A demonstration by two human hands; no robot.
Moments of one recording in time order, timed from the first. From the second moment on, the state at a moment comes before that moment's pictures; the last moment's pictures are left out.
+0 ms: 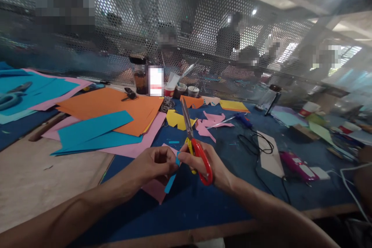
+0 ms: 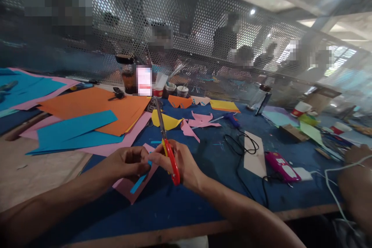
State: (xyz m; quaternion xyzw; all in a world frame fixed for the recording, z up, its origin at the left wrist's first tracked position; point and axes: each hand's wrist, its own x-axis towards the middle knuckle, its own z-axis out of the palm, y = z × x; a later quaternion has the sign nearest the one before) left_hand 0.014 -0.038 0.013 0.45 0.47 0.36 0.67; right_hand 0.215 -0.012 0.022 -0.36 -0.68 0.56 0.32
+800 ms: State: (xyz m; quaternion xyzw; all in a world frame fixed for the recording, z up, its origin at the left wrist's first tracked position) left_hand 0.011 -0.036 0.012 0.46 0.44 0.32 0.70; right_hand 0.219 -0.011 0.013 -0.40 -0.66 0.52 0.37
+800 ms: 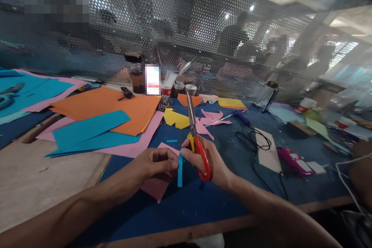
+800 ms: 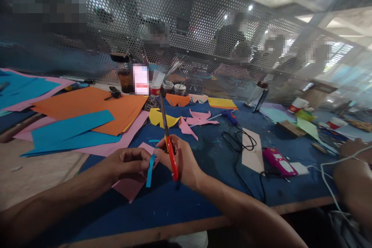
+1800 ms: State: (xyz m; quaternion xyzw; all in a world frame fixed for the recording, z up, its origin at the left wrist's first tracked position) left_hand 0.007 -0.034 0.009 0.38 0.35 0.33 0.79; right_hand 0.220 -0.009 0.027 -0.37 -0.66 0.54 0.37
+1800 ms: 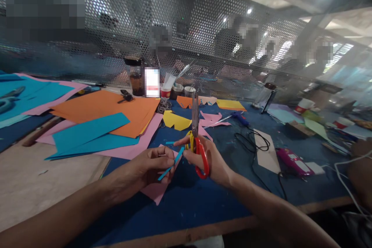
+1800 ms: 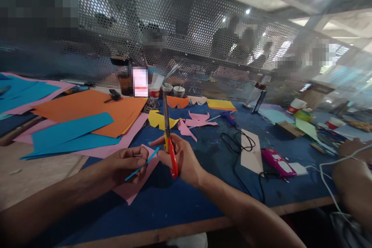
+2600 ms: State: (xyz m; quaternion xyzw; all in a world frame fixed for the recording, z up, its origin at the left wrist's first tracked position) left_hand 0.011 -0.033 0.000 0.37 0.40 0.45 0.71; right_hand 0.214 -0.014 0.009 -0.34 -0.63 0.60 0.37
